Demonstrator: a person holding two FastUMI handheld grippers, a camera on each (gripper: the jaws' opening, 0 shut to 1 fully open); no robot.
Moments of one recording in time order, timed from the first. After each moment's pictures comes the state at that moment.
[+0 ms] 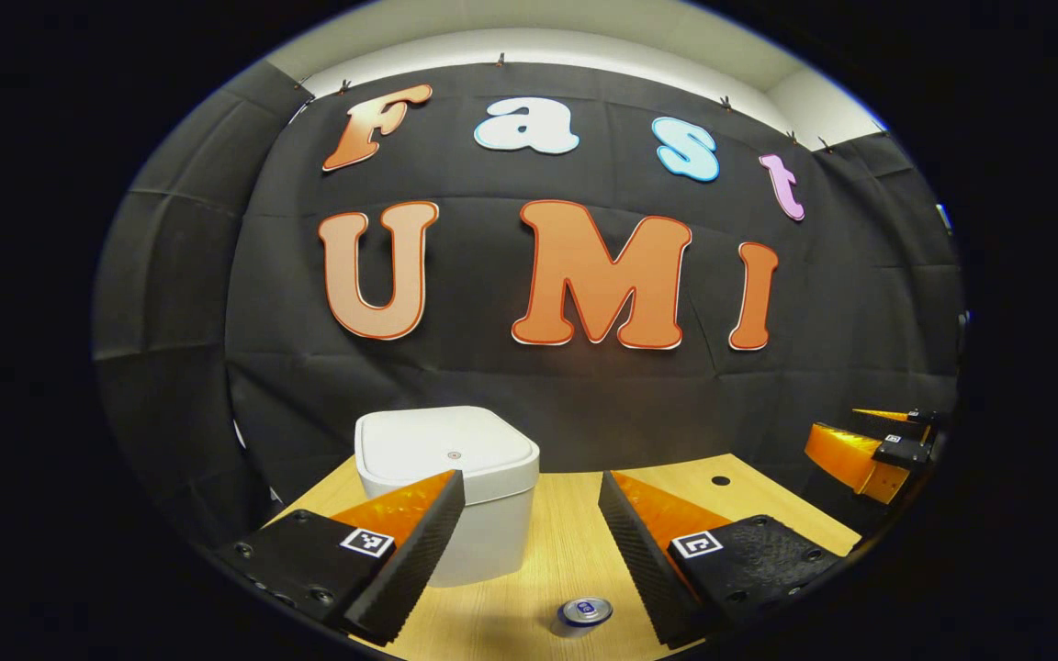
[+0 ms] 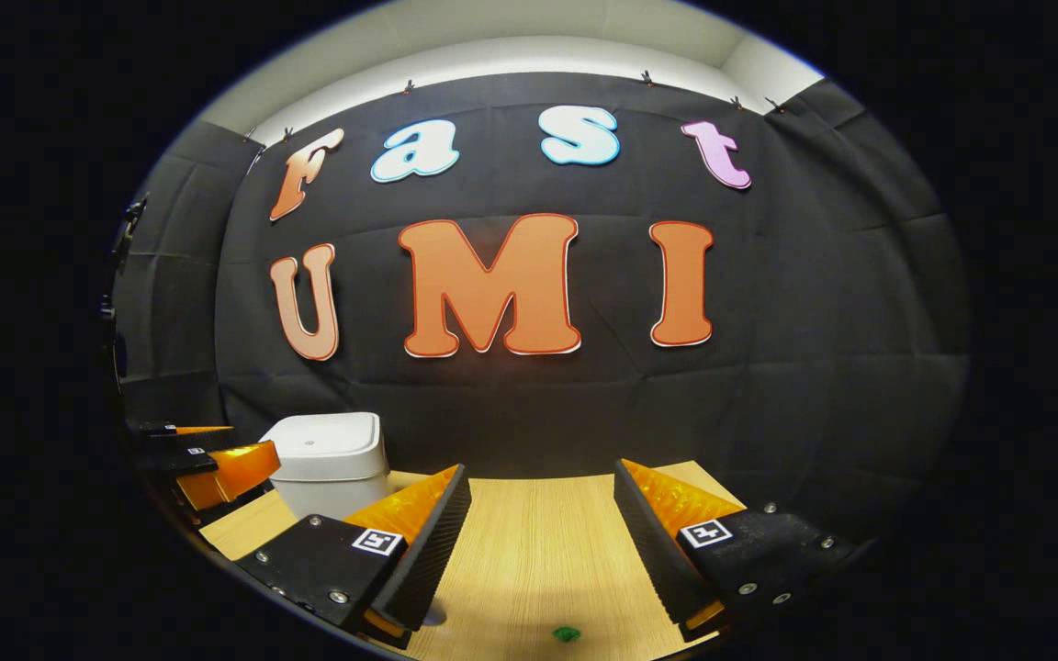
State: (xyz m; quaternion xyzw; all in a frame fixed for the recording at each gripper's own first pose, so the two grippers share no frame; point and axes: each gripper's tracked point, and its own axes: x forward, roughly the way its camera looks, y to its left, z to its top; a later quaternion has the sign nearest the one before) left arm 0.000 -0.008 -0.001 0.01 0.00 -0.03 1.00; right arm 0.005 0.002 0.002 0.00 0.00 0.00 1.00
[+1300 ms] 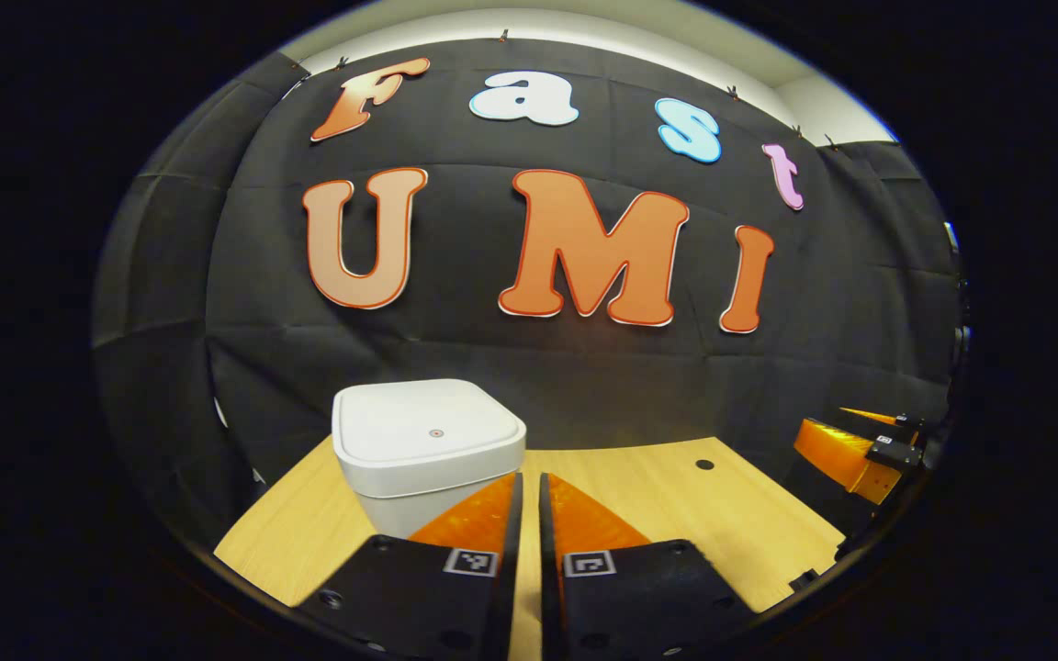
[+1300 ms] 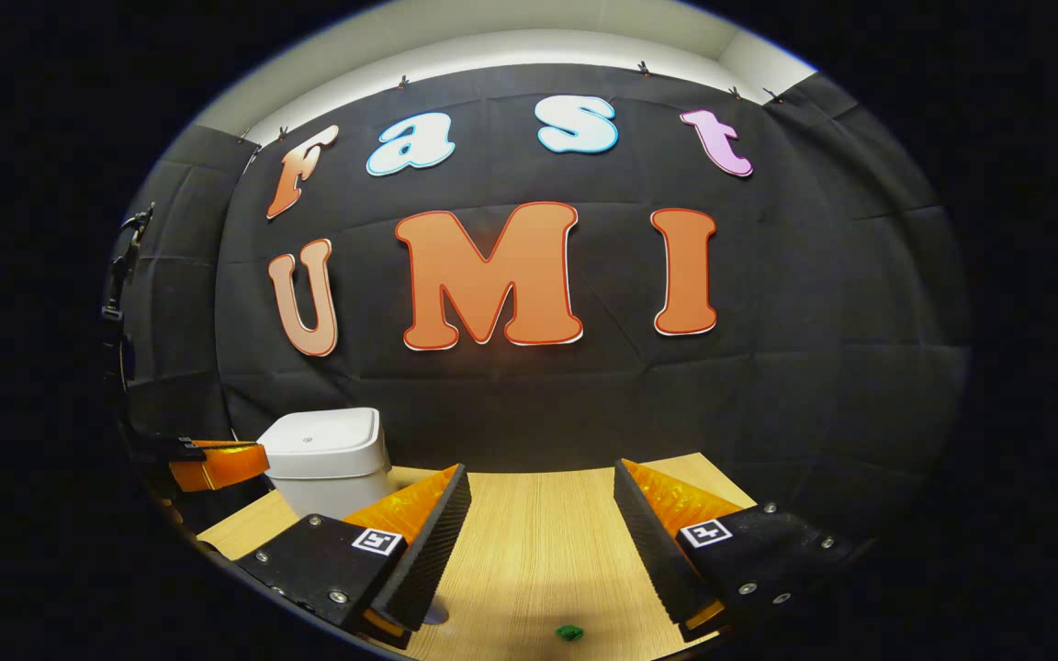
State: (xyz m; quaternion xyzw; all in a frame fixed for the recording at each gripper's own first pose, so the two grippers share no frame) left arm -0.004 -0.004 -0.014 0.01 0.05 -0.03 1.00; right arm 0.015 -0.001 -0.005 0.01 0.01 0.01 1.00
